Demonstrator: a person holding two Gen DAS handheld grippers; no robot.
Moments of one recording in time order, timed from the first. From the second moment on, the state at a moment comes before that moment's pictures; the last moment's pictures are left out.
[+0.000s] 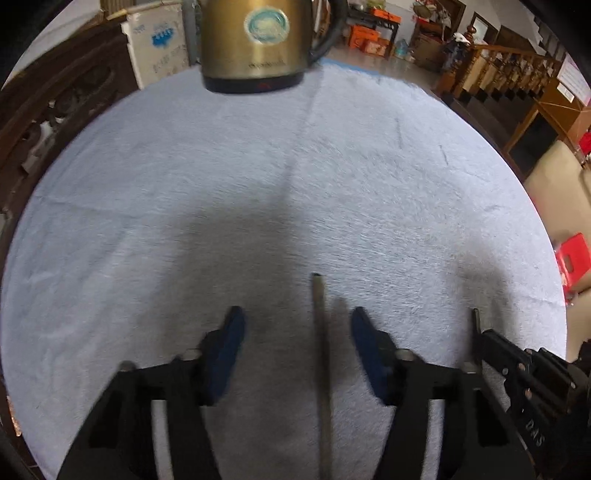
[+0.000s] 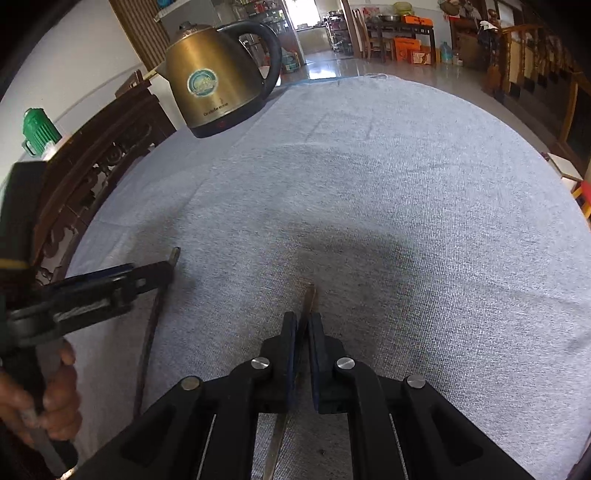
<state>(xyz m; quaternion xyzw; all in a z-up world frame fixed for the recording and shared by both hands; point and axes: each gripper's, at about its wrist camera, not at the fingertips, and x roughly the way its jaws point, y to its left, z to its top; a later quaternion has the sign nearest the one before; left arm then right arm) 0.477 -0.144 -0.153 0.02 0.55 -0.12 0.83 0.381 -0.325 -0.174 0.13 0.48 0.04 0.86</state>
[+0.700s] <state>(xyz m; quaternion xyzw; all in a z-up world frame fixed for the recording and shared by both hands) 0.443 -0.088 -0.107 -0.01 0.48 -0.11 0.87 0.329 -0.342 -0.127 0.17 0.39 0.06 0.90</state>
